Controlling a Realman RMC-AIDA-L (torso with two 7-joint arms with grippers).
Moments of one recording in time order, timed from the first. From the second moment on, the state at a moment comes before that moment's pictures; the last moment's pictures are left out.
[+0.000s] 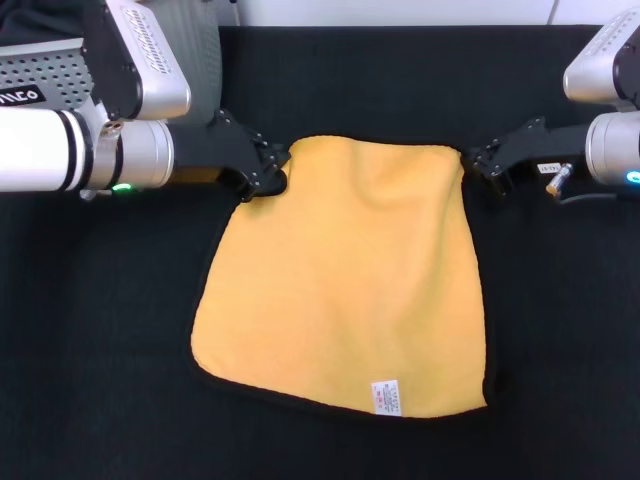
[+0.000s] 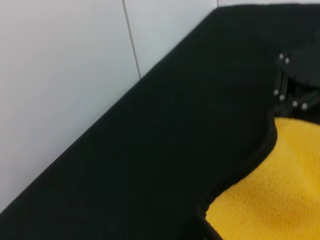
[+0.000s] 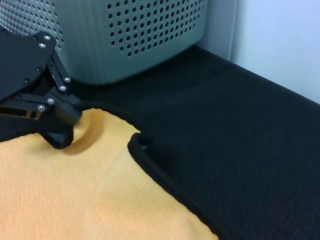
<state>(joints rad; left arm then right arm) -0.66 -2.00 1.23 0.53 1.76 0.94 -1.21 0.77 2.02 -1.24 -0.55 -1.92 -0.87 1.63</state>
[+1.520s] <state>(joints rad) -0.63 -2.10 1.24 0.76 2.10 0.69 -1.15 0.72 2.02 -1.26 -0.73 -2.07 -0.89 1.84</state>
